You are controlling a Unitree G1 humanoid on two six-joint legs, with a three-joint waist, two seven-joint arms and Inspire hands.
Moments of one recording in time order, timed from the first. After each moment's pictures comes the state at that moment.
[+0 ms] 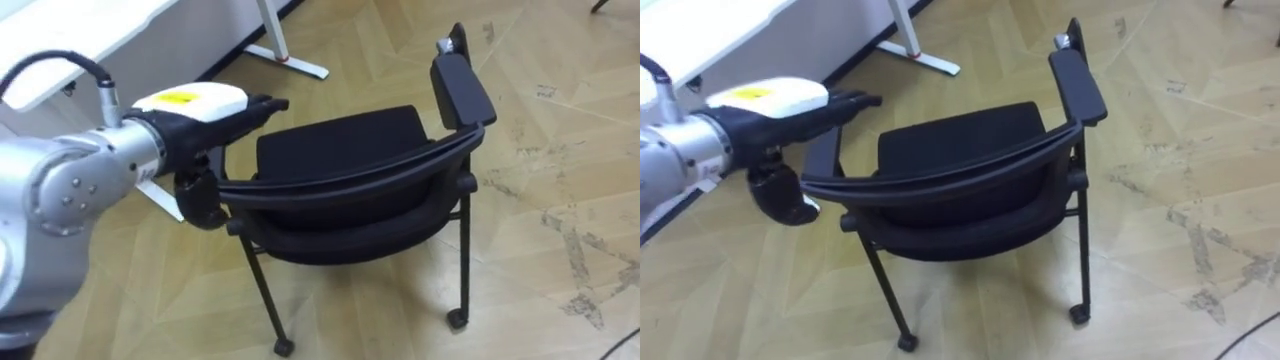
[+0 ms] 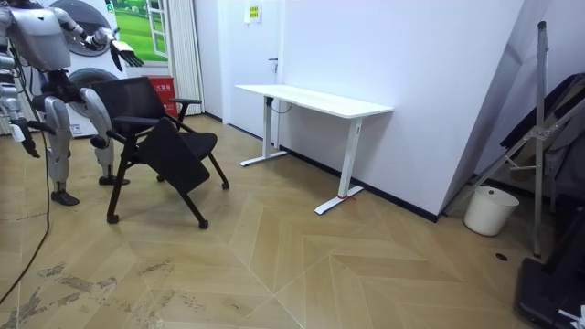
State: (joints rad) left arm -0.21 0.57 -0.13 -0.34 0.75 0.22 -0.87; right arm 0.03 -0.38 -0.11 1.32 0.24 0.06 0.11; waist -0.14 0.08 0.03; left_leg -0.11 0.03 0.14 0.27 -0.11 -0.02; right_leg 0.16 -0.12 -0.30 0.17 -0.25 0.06
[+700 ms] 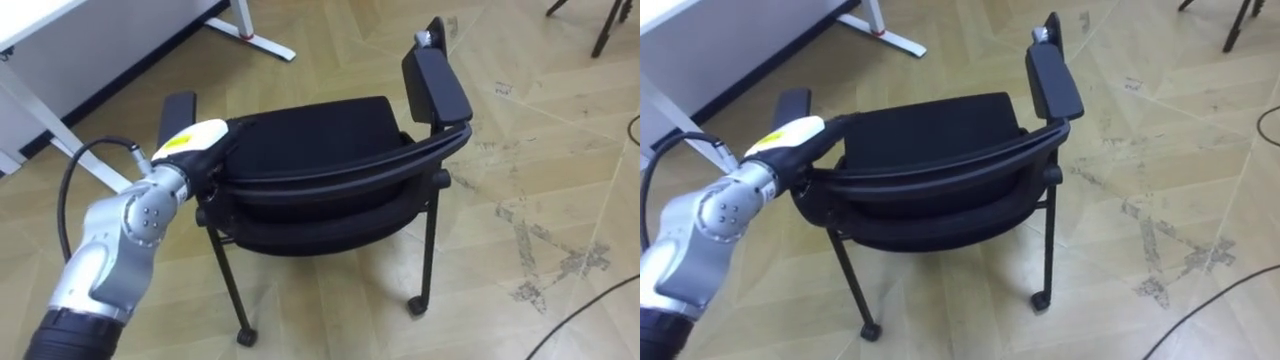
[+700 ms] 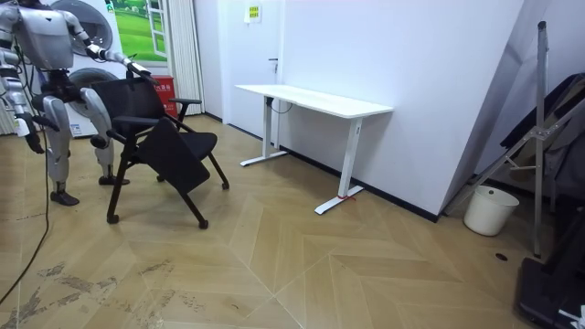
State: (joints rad) left arm -0.28 0.37 -0.14 0.22 0.74 0.10 -0.35; right arm 0.01 -0.32 -0.02 1.18 0.25 0.04 0.04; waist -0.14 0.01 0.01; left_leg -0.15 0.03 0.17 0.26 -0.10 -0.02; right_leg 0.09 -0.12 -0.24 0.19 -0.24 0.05
